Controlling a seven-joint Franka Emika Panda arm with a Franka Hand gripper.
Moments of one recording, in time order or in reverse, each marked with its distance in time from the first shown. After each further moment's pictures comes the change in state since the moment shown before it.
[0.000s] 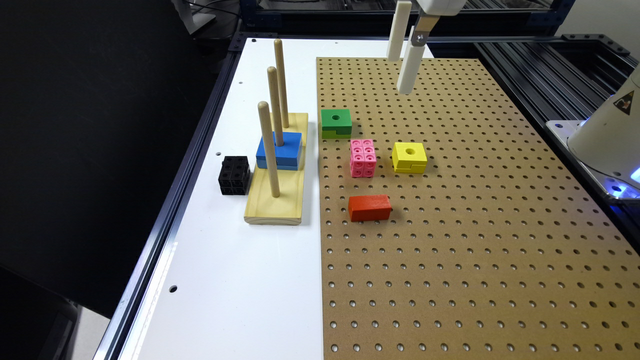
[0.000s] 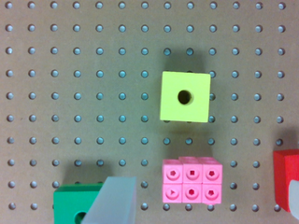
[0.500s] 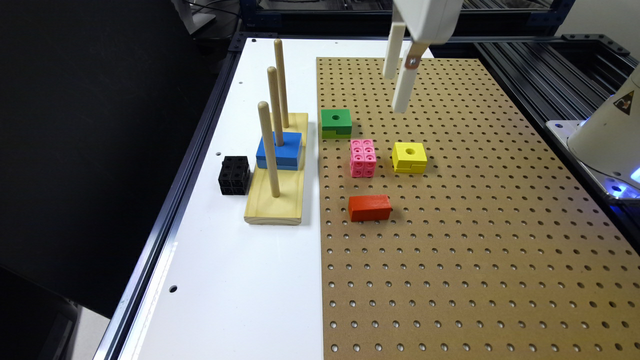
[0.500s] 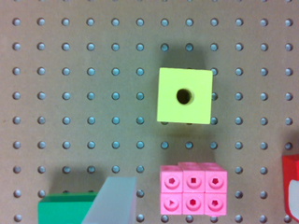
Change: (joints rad) arm -0.001 0.110 0.001 -0.001 0.000 0.093 0.002
